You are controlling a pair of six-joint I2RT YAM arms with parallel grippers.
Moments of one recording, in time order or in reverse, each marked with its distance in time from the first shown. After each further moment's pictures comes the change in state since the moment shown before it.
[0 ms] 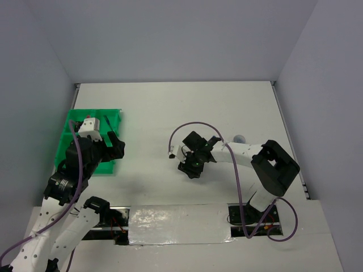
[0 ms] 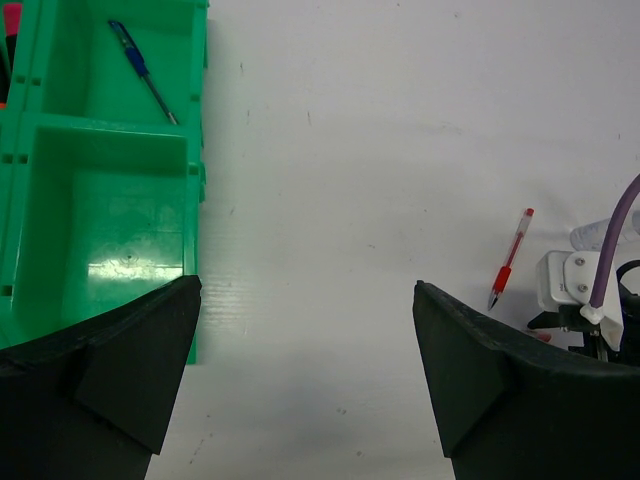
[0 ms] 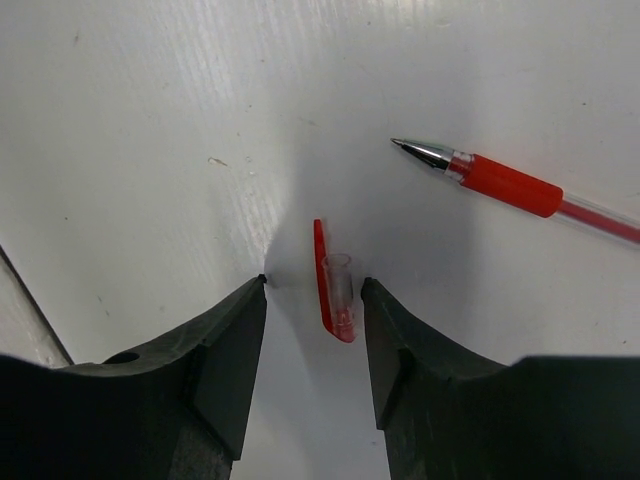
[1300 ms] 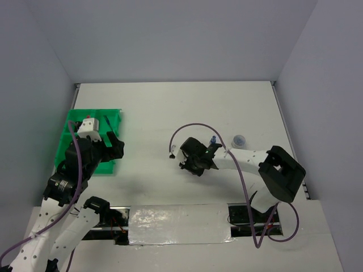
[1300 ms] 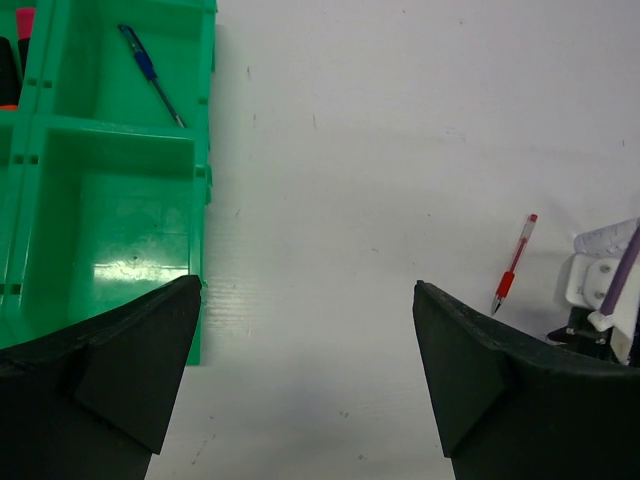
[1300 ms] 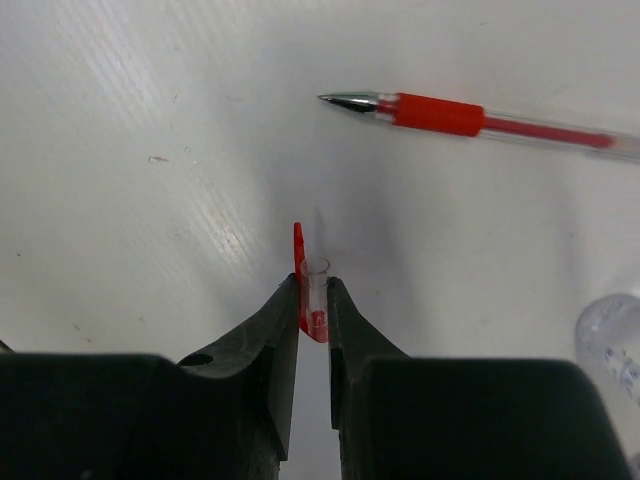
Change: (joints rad) left arm -0.005 -0.008 0.000 0.000 -0.017 -0.002; right arm 0.098 -0.071 -0.045 0.032 0.260 0.162
